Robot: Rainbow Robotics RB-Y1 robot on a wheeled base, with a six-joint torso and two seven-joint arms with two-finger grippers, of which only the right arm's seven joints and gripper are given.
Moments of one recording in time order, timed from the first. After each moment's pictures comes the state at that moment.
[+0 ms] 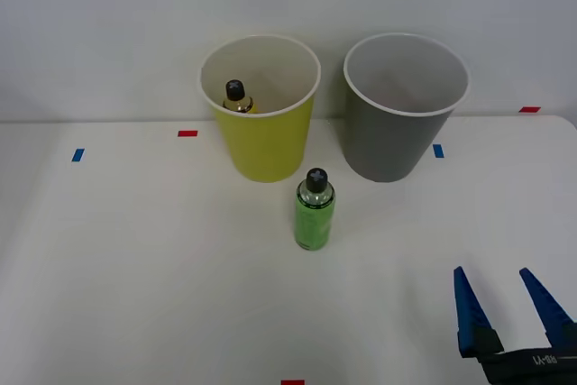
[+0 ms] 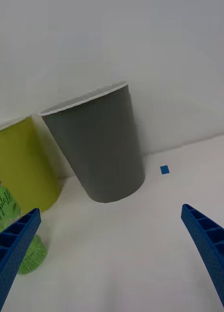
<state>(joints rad) 0.85 -0.33 0.18 -2.04 -0.05 -0.55 1.09</state>
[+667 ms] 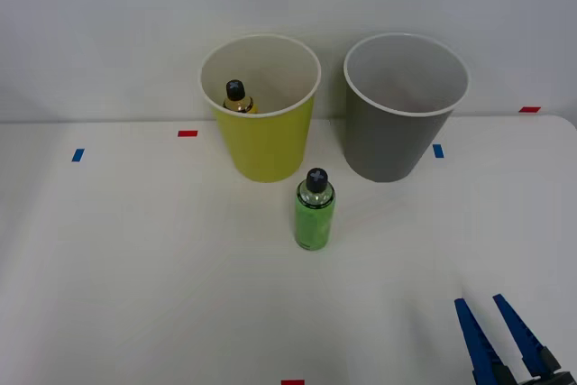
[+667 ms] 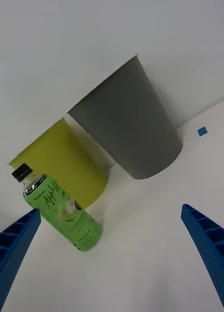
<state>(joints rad) 0.82 -0.26 0.06 -1.83 0.30 -0.83 0.46</state>
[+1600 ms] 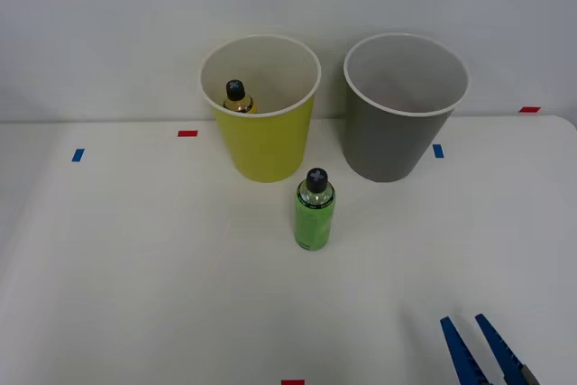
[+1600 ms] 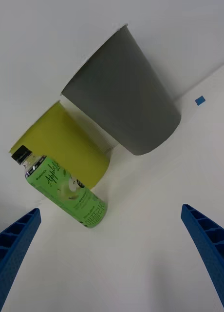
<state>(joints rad) 0.81 -0.25 0.09 -1.75 0.33 -0.87 0.41</state>
